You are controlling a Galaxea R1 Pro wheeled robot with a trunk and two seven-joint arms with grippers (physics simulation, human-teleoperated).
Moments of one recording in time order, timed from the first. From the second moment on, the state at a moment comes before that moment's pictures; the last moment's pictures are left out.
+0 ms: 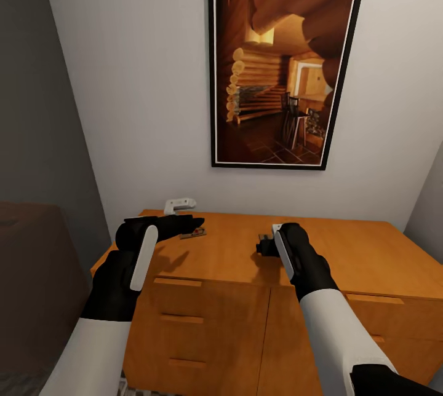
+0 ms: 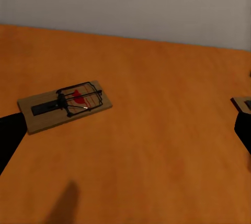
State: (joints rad) left arm -0.70 -0.15 -0.06 -1.44 0.17 1.02 -0.03; right arm -0.82 0.17 -0.06 -0.95 0.08 1.04 -0.11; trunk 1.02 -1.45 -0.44
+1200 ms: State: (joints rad) left arm -0.70 -0.15 -0.06 -1.44 0.17 1.02 -0.03; right arm -0.82 0.17 -0.06 -0.95 0.09 1.04 -0.11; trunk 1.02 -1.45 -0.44
